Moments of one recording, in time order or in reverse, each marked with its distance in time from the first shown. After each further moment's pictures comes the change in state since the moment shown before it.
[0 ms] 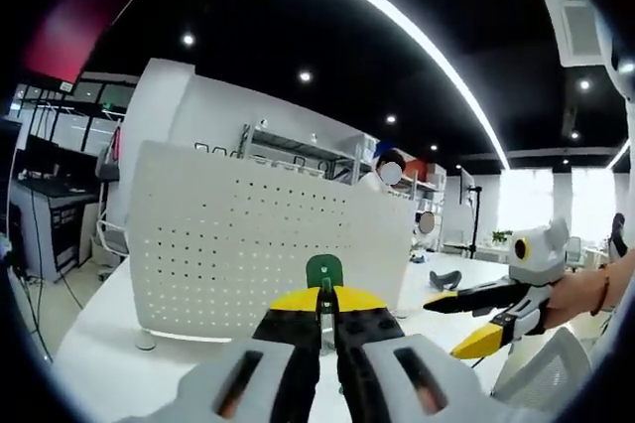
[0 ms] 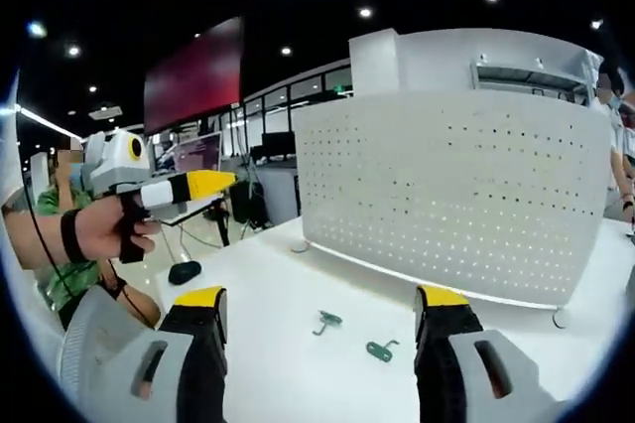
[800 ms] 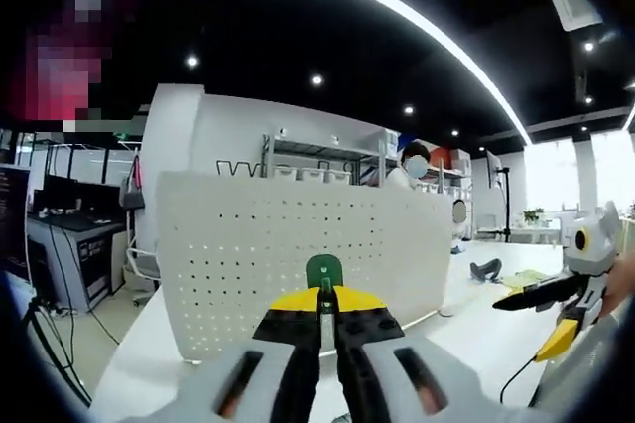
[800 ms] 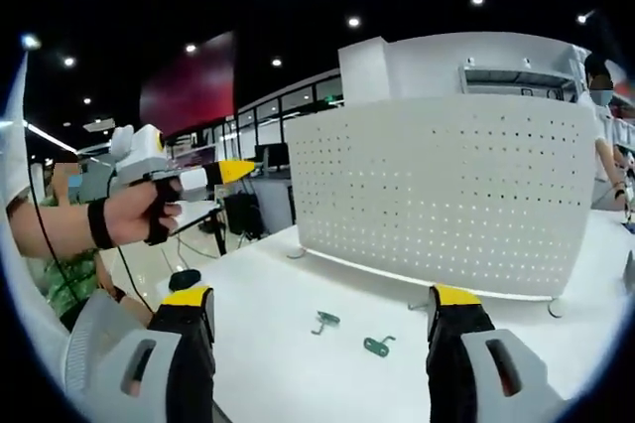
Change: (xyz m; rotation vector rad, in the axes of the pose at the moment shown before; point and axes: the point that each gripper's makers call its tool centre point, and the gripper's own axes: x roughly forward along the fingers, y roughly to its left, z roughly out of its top) left arm 0.029 0.045 0.023 0.123 -0.002 0.132; right arm -0.017 -0.003 -0.002 0.026 -0.046 -0.027
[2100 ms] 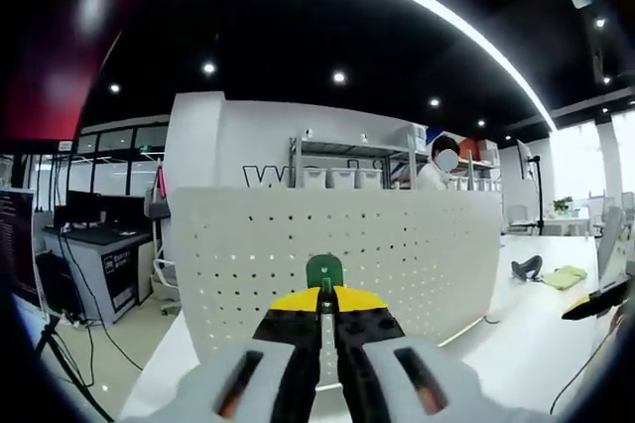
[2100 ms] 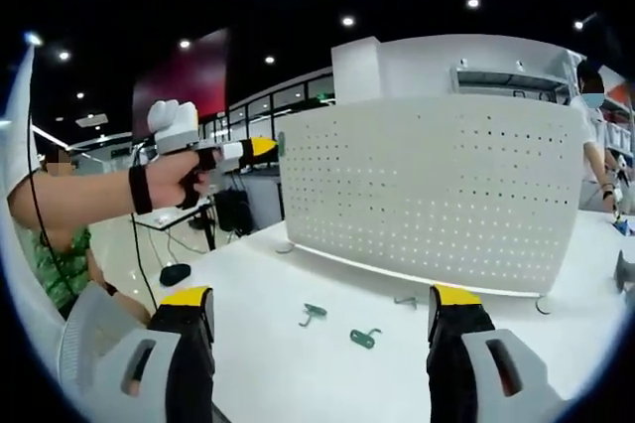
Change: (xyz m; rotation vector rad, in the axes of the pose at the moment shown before) left arm 0.063 0.049 0.015 0.057 0.001 0.135; right arm -0.010 -0.013 -0.007 -0.012 0.019 -0.048
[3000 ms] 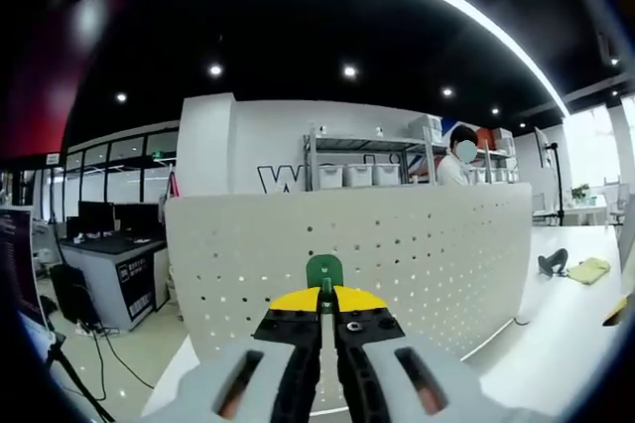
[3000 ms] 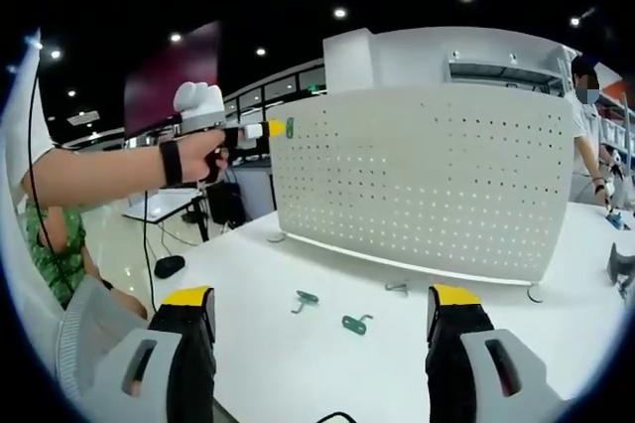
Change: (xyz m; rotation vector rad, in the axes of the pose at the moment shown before) left arm 0.045 0.011 0.008 0.044 0.001 0.064; right arm -0.008 -0.007 -0.013 0.014 0.044 -0.032
